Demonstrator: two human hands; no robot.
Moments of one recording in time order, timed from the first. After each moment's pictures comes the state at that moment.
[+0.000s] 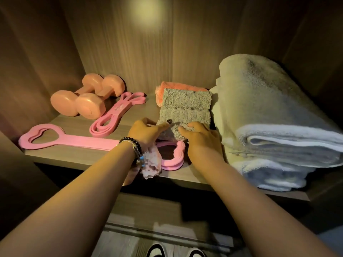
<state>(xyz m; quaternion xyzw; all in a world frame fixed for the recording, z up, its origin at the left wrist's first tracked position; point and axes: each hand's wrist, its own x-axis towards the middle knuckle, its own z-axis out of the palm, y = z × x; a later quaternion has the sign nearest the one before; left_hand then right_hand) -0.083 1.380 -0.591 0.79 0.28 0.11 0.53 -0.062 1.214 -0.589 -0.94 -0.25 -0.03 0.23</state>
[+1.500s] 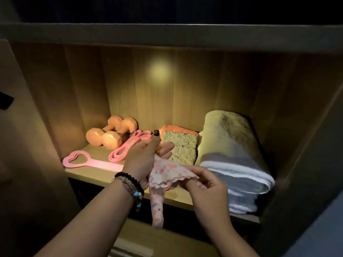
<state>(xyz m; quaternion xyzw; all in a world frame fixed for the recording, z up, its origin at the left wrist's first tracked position) -0.207 1.274 -0.451 0.48 0.19 0.21 0.83 -0.195 1.125 -0.495 -0.64 -0.20 0.04 0.74</state>
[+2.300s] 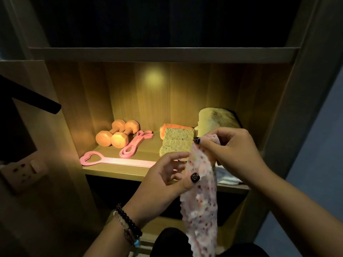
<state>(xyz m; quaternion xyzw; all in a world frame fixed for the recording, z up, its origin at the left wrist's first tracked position) -0.350 1.236 -0.449 0.72 -0.05 0.11 0.69 -0.254 1.079 -0.400 -0.77 -0.31 -0.11 0.55</state>
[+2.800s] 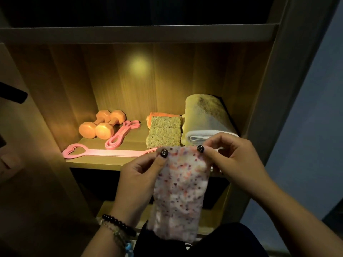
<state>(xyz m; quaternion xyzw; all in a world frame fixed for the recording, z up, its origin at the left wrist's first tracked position) -0.355 1.204 -0.455 0.64 0.10 0.22 0.73 -0.267 1.030 -0.438 -0.76 -0.29 -0.05 0.58</state>
